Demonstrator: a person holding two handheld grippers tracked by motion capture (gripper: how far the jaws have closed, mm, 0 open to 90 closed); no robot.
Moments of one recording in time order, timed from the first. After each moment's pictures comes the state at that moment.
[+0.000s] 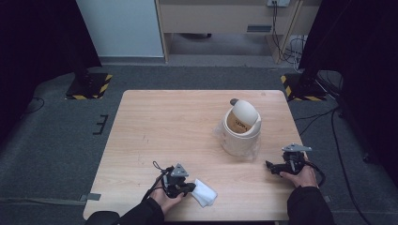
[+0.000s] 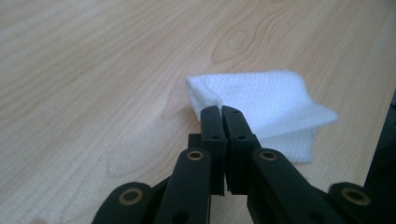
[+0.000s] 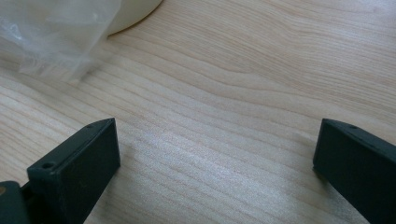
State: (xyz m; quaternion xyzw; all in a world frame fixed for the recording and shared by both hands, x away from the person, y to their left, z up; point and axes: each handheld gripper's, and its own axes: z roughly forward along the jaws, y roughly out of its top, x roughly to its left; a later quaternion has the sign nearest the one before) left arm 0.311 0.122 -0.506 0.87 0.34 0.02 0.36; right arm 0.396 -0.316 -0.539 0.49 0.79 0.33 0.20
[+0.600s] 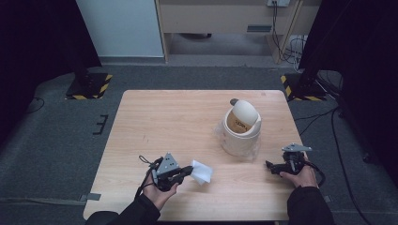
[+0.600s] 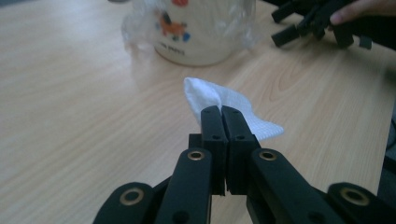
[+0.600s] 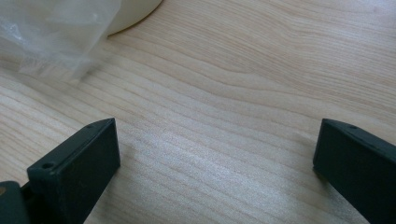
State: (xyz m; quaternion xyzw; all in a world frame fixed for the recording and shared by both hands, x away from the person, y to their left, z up) left arm 0.310 0.138 -0.461 0.81 0.32 0.13 0.48; right arm 0.396 -0.316 -0.539 0.49 0.79 0.33 0.20
